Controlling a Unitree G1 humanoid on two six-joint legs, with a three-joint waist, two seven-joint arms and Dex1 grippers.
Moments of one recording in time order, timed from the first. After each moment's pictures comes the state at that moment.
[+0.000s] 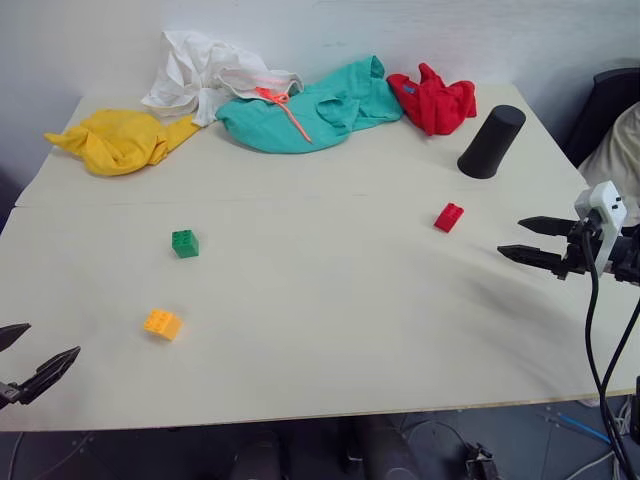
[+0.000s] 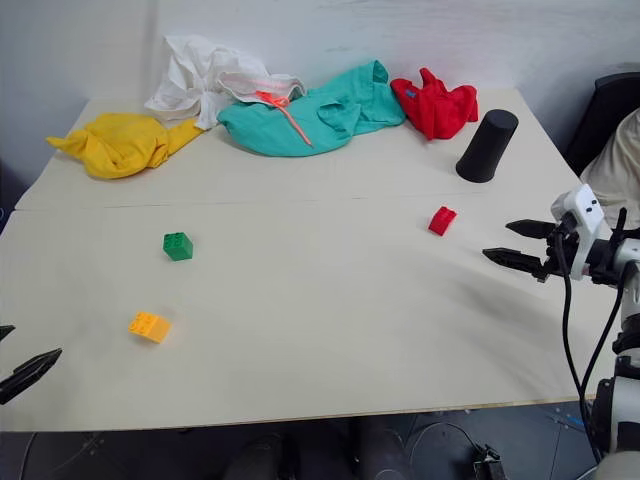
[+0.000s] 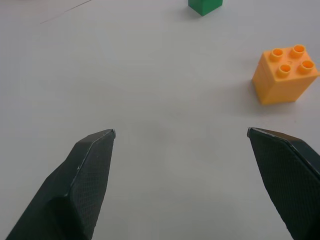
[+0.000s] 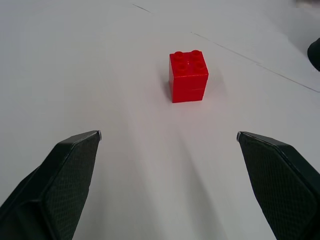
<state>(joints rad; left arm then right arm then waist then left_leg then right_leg) 0.52 0.76 0.93 -0.20 -0.48 0.37 -0.89 -0.71 -0.94 -0.17 0.82 0.26 0.13 1.33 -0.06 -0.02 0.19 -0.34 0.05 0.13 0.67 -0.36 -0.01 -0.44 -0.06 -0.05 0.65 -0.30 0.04</state>
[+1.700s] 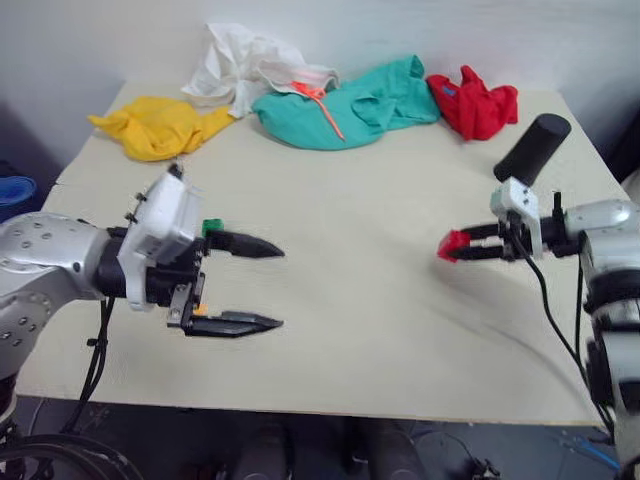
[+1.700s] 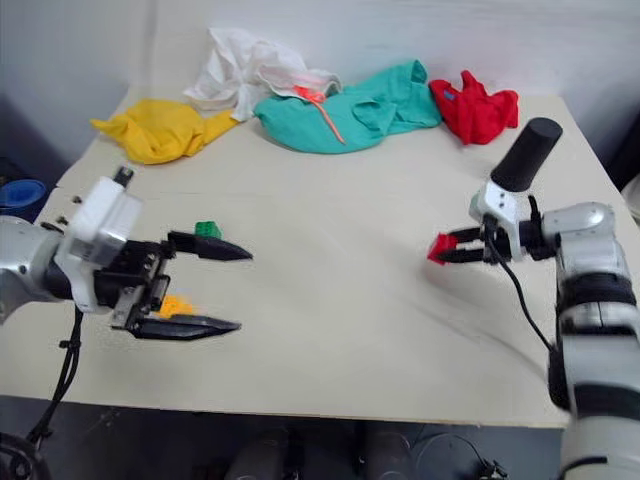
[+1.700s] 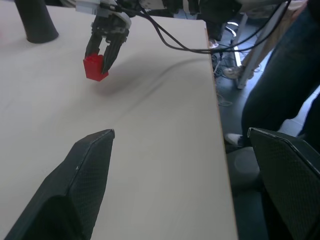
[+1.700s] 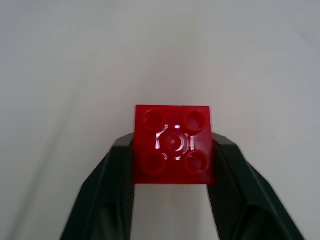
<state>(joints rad) -0.41 1.07 0.18 -0.55 -0.96 0.79 -1.06 -0.64 -0.87 0.08 0.46 0.19 0.13 1.55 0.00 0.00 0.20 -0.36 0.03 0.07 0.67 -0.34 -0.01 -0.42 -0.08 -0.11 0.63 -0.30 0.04</state>
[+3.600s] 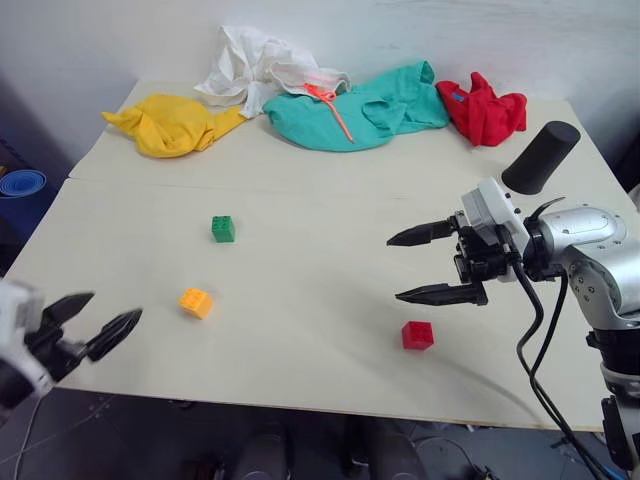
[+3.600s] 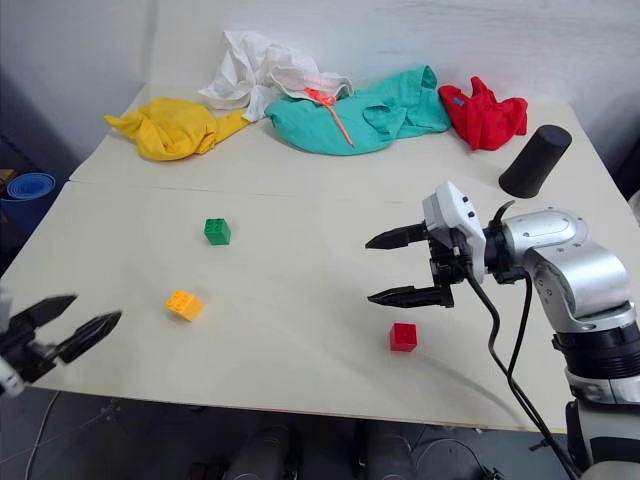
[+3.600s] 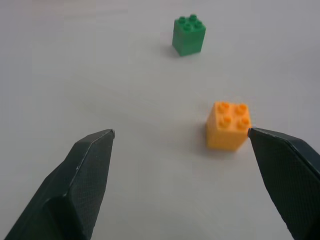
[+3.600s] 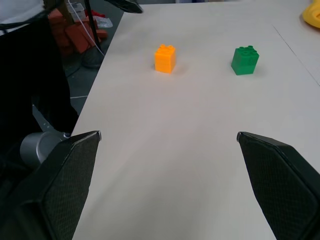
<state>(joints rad) 0.20 0.75 0.78 -0.58 -0.66 0.91 -0.52 -0.62 -0.84 0.03 -0.18 0.60 0.58 1.38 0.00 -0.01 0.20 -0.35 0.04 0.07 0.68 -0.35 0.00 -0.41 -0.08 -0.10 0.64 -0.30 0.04</state>
